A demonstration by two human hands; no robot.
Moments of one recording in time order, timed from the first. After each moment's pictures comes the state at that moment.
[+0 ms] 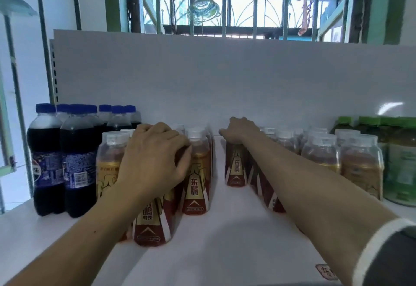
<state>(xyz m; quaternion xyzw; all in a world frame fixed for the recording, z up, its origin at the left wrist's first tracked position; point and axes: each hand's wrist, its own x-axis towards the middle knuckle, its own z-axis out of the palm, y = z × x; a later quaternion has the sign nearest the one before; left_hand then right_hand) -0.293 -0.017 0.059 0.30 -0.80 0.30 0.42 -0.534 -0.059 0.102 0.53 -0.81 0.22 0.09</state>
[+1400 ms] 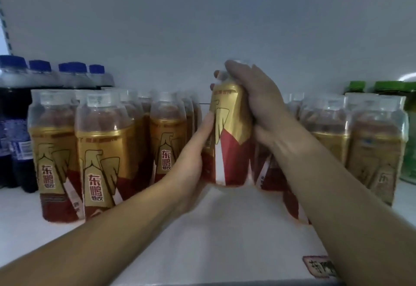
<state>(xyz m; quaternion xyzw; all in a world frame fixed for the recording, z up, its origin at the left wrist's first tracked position) -0.413 0.006 0.009 0.21 -0.59 -0.66 0.42 -0.537 0.019 0.071 0.52 -0.35 0.72 -0.29</state>
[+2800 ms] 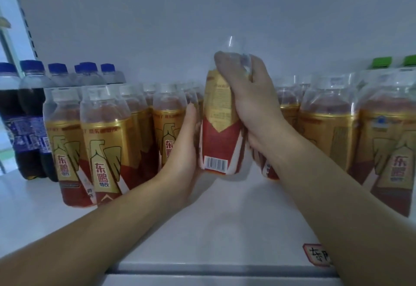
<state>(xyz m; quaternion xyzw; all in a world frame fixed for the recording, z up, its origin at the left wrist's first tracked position) -0.409 0.019 -0.004 0.22 -0.58 -0.64 0.45 -0.523 0.035 0.048 0.51 -0.36 0.73 -0.28</state>
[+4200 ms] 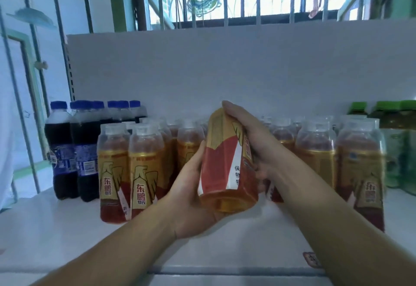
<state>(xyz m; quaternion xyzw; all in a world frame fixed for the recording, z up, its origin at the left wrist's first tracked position) -0.358 0.063 0.024 0.19 -0.45 -0.82 0.29 -0.506 0.054 0.065 0.52 -0.39 0.62 -0.44</state>
